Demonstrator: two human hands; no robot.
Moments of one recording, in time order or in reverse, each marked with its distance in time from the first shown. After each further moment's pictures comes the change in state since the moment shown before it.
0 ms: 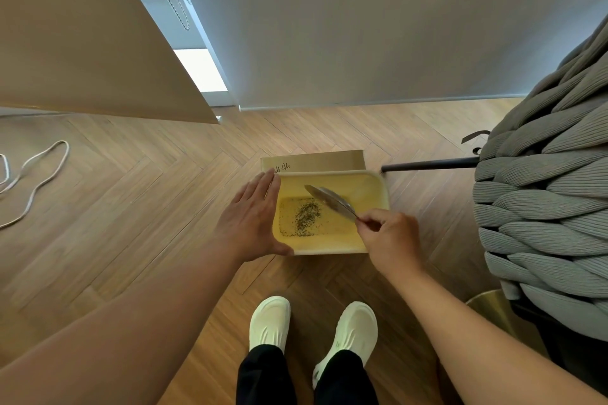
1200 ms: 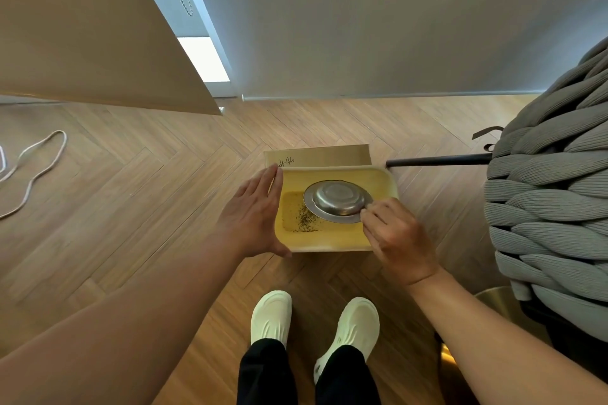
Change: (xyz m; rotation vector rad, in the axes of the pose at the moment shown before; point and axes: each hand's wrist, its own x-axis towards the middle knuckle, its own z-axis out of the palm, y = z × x) left_hand 0.006 -0.014 0.009 0.042 -0.049 0.018; right_hand 0.006 0.011 -0.002 -0.534 -0.004 -0.694
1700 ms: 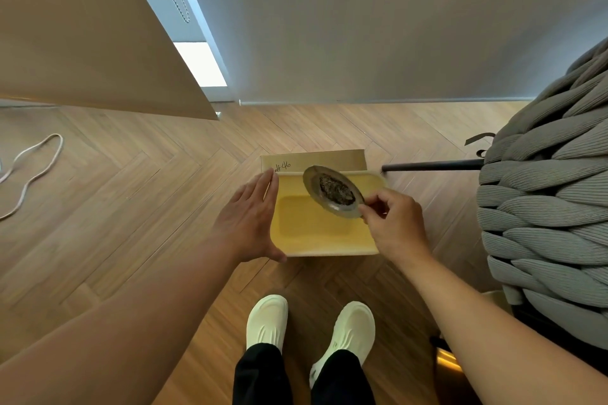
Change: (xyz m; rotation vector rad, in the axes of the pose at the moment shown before) left_hand 0.000 0.002 0.001 0.011 -0.003 -0.014; right_hand 0.026 0.005 -0.005 0.635 -0.031 0.736
